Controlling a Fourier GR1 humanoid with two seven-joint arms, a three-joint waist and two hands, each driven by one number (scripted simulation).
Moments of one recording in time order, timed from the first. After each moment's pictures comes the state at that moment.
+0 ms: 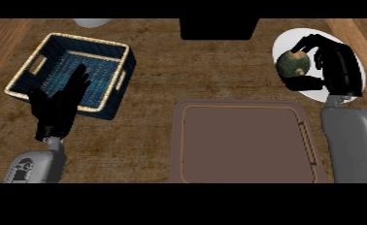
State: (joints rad) left arm -0.16 0.22 0.06 -1.42 0.05 0.02 0.17; right arm -0.46 -0.22 -0.23 -1.34 0.83 -0.09 -0.08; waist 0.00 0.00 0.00
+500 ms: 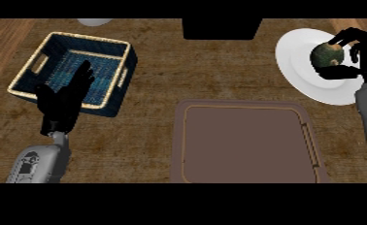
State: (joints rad) left arm -0.20 0.21 0.06 -1.38 0.03 0.01 0.15; right arm -0.63 -0.42 -0.41 -0.86 0.75 -0.20 -0.28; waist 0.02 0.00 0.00
